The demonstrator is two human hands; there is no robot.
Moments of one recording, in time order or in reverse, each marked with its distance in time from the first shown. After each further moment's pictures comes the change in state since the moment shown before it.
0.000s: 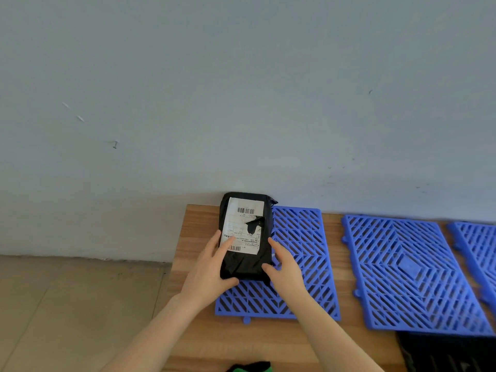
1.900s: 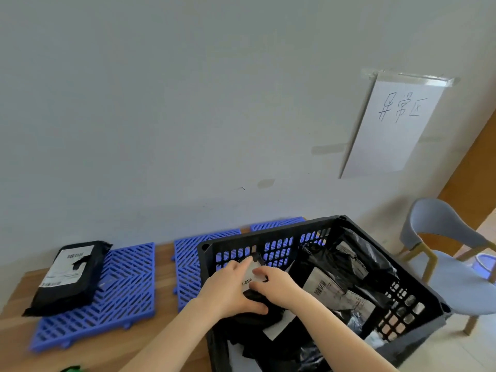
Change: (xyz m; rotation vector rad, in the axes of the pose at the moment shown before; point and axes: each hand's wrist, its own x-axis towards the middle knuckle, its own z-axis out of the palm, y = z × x) left_hand -0.165 0.491 0.210 0.328 -0.255 0.379; right_hand -0.327 0.147 -0.396 -0.288 0.168 0.073
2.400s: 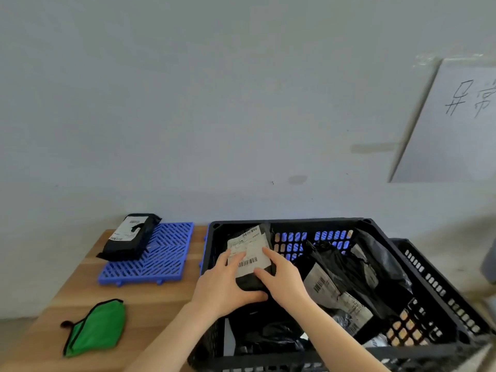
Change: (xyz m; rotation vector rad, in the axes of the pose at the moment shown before) left_hand -0.053 0.074 0.036 0.034 0.301 -0.378; right_hand -0.040 0.052 -0.023 0.252 0.103 -0.325
